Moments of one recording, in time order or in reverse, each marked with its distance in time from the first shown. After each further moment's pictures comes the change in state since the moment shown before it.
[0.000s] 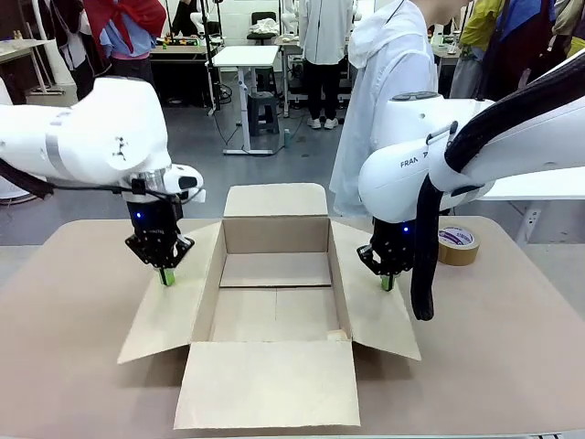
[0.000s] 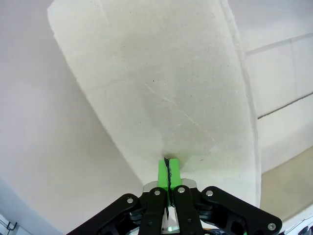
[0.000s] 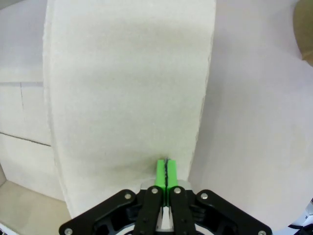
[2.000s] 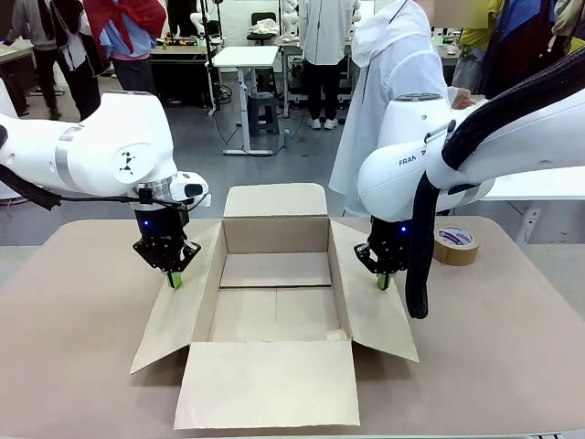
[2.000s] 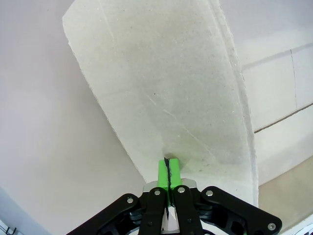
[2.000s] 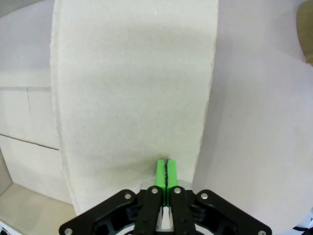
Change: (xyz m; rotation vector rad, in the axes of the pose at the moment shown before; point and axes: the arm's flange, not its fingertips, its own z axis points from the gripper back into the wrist) left arm 0.005 -0.003 -0.004 -0.003 -0.041 0.001; right arm 0.003 0.000 0.002 0.027 -0.014 -0.016
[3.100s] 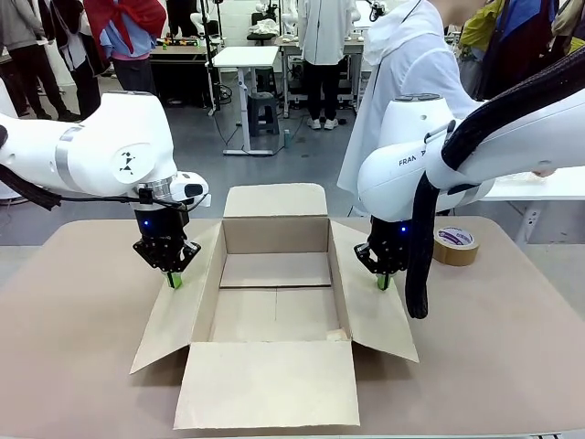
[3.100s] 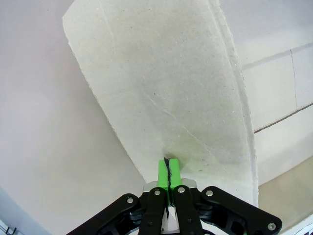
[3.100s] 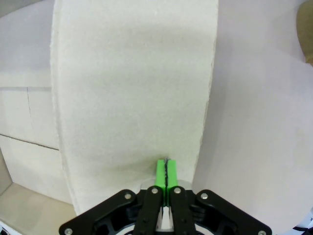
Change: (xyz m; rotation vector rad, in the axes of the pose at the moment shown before) left arm 0.000 0.000 0.000 0.000 0.000 0.000; right arm 0.000 0.000 0.000 0.000 0.000 0.000
